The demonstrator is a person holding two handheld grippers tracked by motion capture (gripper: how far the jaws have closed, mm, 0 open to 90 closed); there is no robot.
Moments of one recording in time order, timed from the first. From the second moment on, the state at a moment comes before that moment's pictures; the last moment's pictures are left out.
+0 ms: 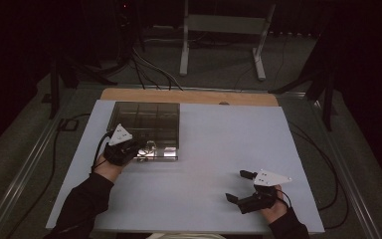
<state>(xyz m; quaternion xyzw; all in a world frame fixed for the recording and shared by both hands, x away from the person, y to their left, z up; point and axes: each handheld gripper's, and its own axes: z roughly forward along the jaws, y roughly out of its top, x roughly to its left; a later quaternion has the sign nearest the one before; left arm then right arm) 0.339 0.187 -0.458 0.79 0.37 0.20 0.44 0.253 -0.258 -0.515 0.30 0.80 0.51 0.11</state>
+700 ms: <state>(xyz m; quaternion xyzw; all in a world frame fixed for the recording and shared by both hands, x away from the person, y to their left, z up) 0.351 0.196 -0.473 0.78 0.42 0.20 0.41 0.253 -0.258 -0.515 0.30 0.80 0.51 0.11</state>
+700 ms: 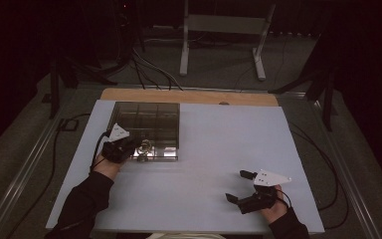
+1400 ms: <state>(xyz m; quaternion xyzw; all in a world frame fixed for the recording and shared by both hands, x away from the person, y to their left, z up) 0.351 0.191 -0.474 0.78 0.42 0.22 0.41 0.253 -0.258 -0.516 0.30 0.80 0.50 0.11</state>
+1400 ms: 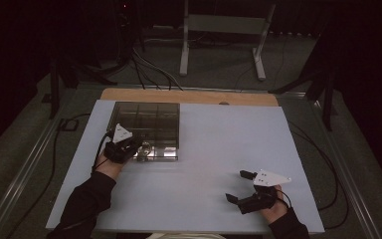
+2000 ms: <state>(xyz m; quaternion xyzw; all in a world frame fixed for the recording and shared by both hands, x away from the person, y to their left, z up) 0.340 0.183 -0.458 0.78 0.40 0.18 0.45 0.253 -0.260 -0.516 0.30 0.80 0.51 0.11</state>
